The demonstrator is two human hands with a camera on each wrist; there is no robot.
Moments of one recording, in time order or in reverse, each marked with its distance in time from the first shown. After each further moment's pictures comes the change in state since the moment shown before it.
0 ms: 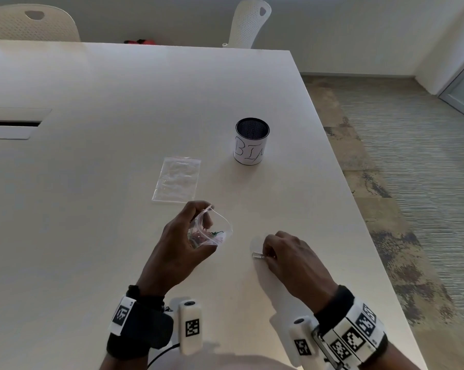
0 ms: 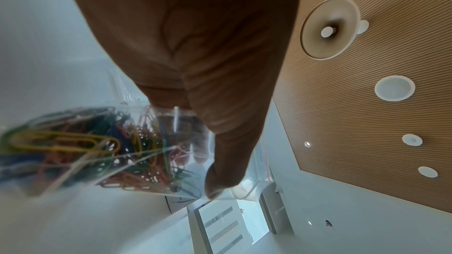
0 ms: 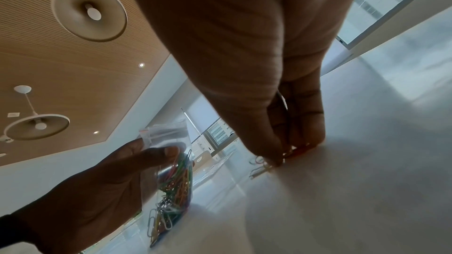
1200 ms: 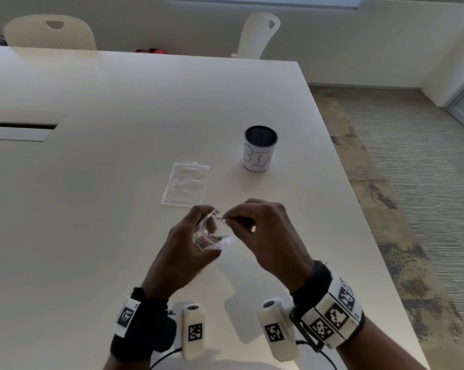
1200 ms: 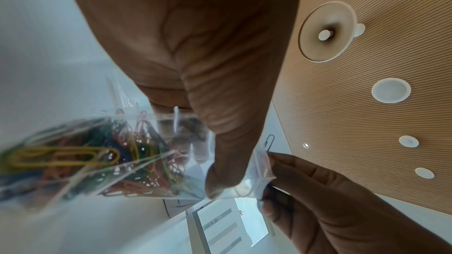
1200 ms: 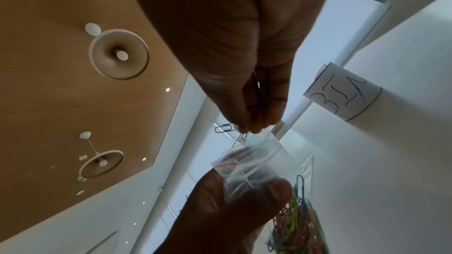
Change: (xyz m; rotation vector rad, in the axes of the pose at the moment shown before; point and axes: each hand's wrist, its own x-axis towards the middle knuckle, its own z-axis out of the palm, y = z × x) left_hand -0.005 0.006 -0.006 0.039 0.012 -0.008; right_hand 0.037 -0.073 -0.035 0.428 0.309 -0.318
